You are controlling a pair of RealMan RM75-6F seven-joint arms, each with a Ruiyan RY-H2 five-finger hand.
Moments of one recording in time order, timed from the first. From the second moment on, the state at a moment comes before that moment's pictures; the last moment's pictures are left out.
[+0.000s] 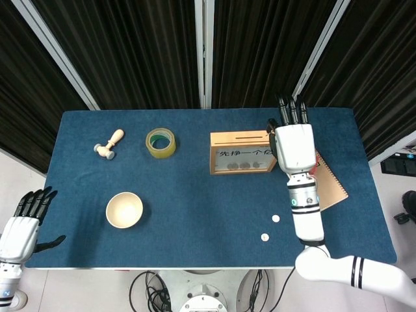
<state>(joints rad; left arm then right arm) -0.09 -1.16 0.01 -1.48 1.62 1.53 -0.12 0.71 -1.48 0.53 -1.79 -1.03 1.35 -0.93</state>
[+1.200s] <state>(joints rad) -0.11 -1.15 0.01 -1.48 1.61 1.52 -0.14 0.90 -1.57 0.46 -1.63 -0.75 1.38 -1.00</state>
